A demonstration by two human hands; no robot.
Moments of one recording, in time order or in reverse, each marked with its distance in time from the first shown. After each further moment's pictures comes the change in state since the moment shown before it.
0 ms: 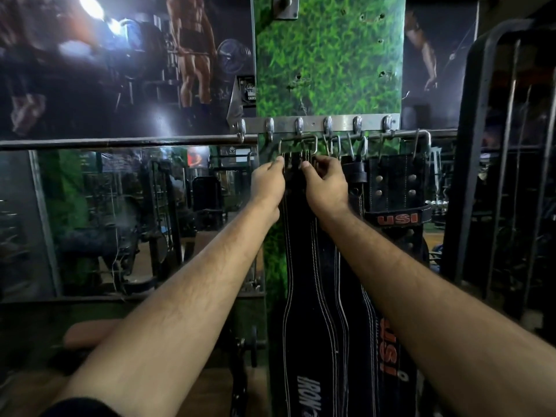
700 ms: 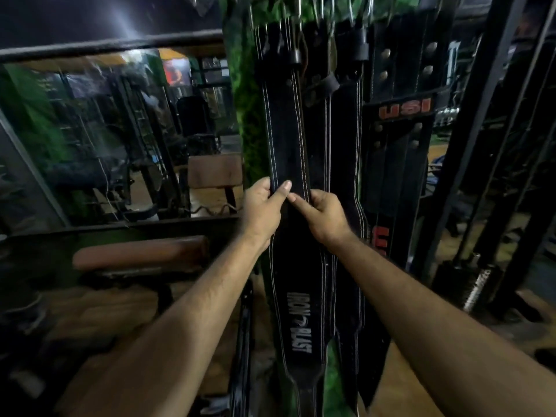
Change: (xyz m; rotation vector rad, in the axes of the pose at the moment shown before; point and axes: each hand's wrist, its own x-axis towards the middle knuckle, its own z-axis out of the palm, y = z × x) left_hand -0.112 -0.167 -0.043 0.168 -0.110 -0.075; right_hand -0.122 0.176 -0.042 0.012 -0.412 0.191
